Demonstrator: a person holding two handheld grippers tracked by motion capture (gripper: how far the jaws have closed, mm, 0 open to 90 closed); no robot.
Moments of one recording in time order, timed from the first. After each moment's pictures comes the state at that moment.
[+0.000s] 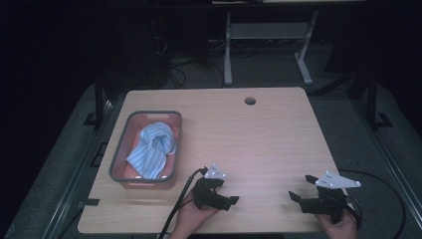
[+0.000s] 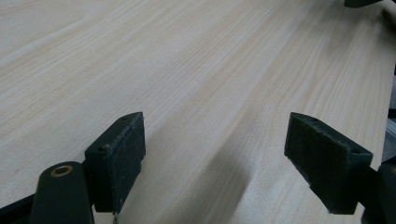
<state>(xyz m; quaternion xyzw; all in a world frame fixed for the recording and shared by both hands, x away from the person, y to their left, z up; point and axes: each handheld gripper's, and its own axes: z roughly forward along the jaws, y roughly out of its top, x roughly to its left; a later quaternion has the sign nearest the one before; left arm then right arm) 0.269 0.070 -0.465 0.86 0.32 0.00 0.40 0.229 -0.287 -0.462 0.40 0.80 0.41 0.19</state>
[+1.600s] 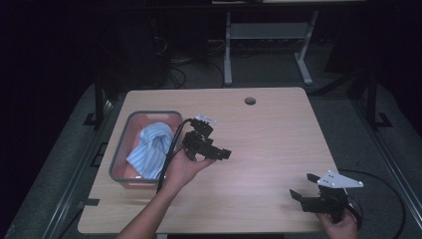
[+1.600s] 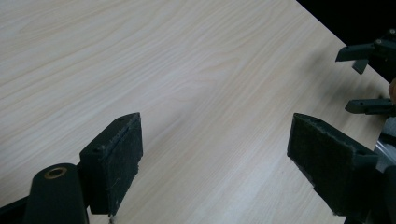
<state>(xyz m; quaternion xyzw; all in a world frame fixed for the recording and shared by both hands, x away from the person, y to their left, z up) 0.352 0.090 -0.348 0.85 0.39 0.00 0.36 0.228 -0.288 -0.458 0.41 0.79 0.41 0.20</state>
